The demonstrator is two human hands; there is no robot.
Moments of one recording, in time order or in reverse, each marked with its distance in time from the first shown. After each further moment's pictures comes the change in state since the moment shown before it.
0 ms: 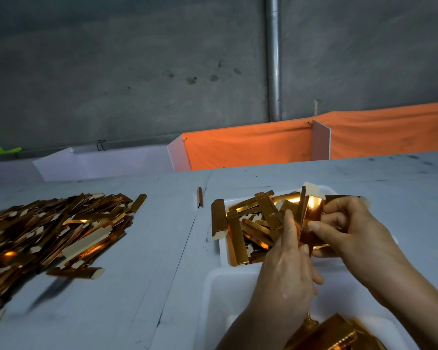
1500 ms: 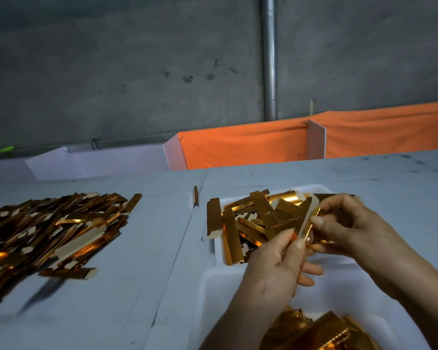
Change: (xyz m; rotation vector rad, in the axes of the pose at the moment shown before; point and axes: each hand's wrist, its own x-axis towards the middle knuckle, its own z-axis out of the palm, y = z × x) left_hand 0.001 -0.018 -0.008 -0.347 -0.057 0.021; right_hand 0.007 0.001 -0.017 0.152 -0.144 0.071
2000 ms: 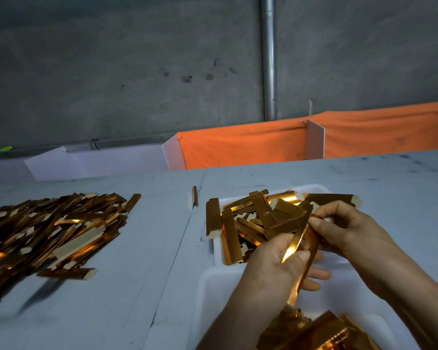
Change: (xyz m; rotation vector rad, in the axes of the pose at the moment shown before) left_hand 0.000 0.001 0.000 -0.132 -0.073 -0.075; right_hand 0.003 0.012 0.005 -0.049 0.078 0.042
